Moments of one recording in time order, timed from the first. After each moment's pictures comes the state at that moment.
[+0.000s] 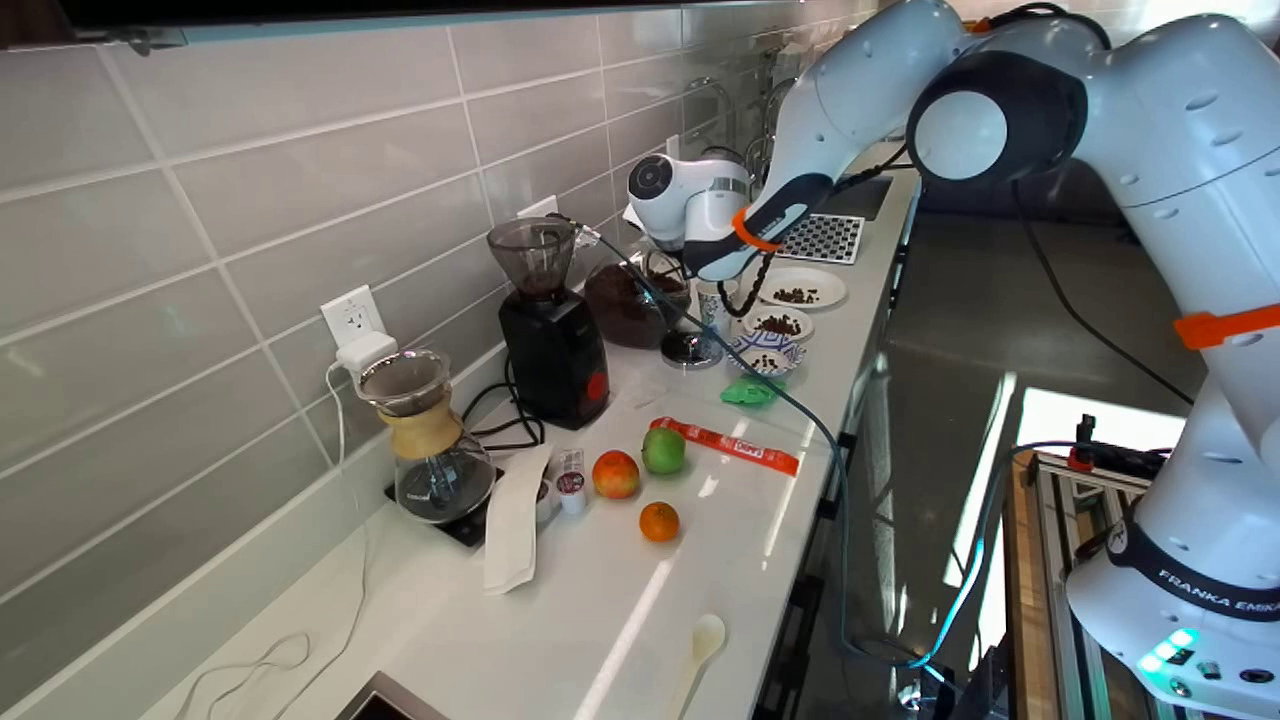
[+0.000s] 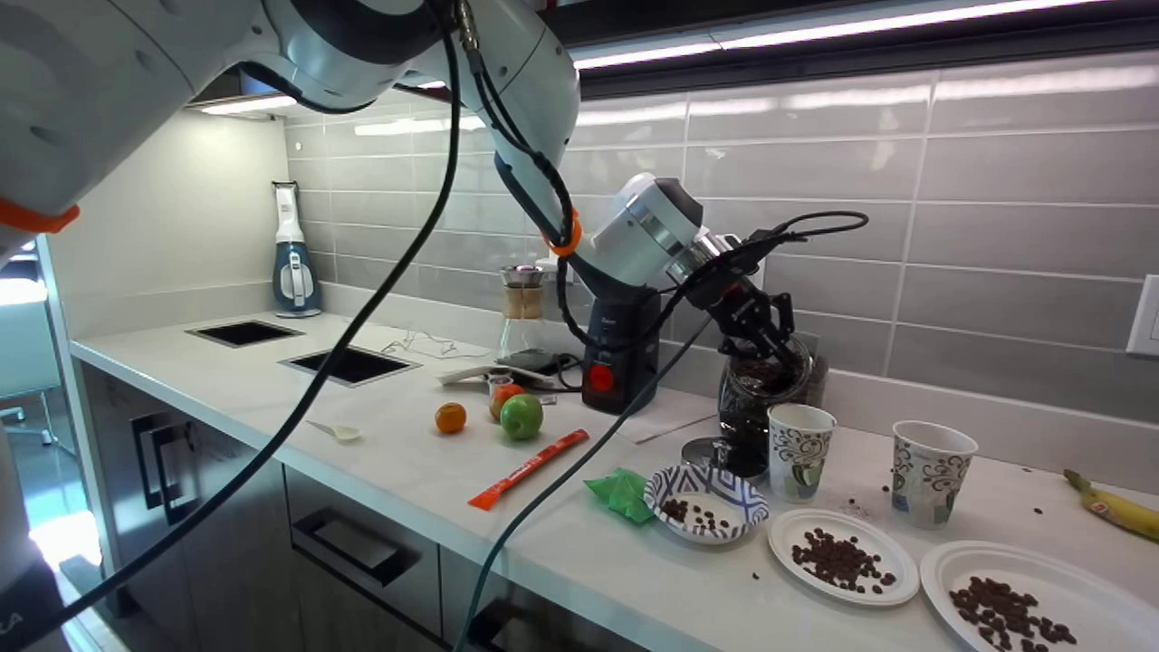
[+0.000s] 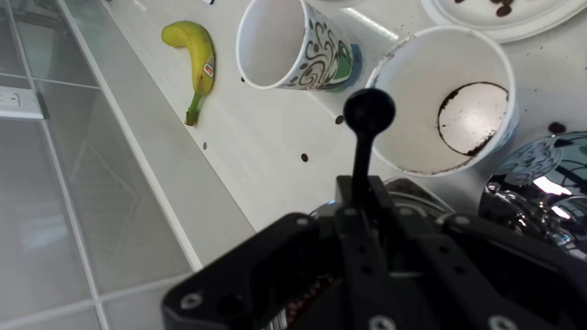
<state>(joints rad) -0.20 0.71 -0.21 -1.47 -0.92 2.43 -0.25</state>
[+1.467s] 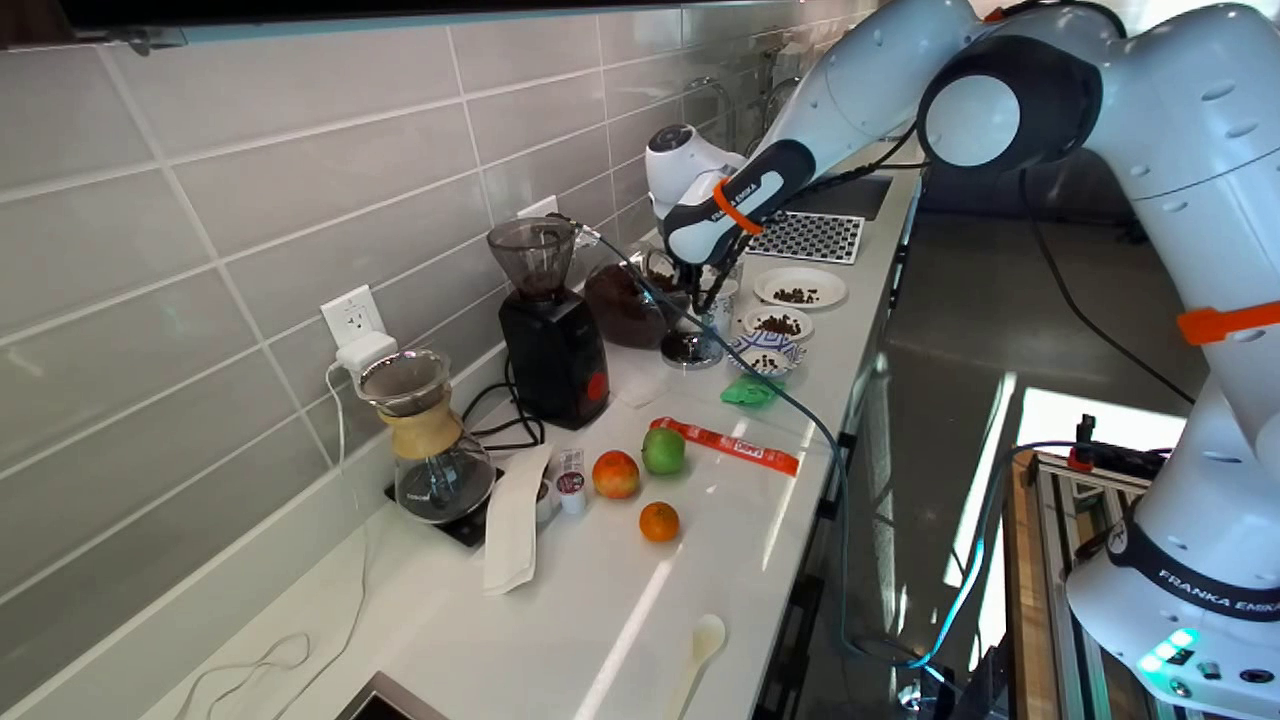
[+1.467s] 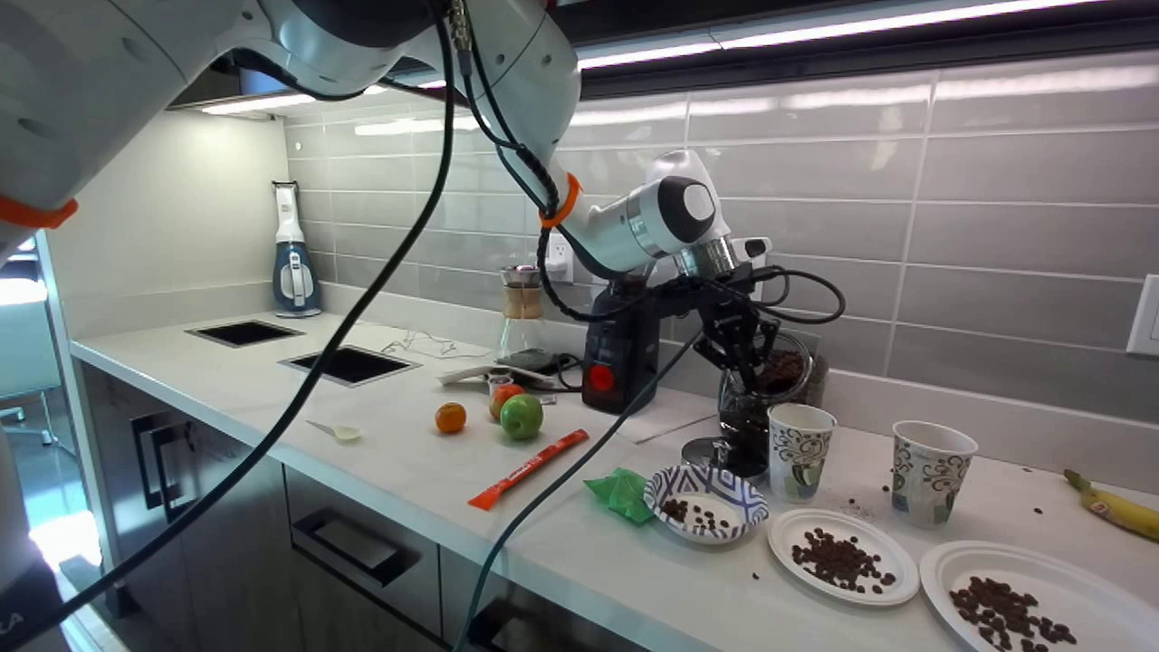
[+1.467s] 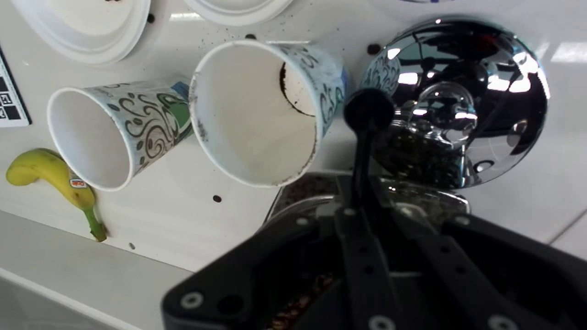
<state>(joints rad) -0.22 0.68 -0.20 -1.52 -0.37 2.42 -0.10</state>
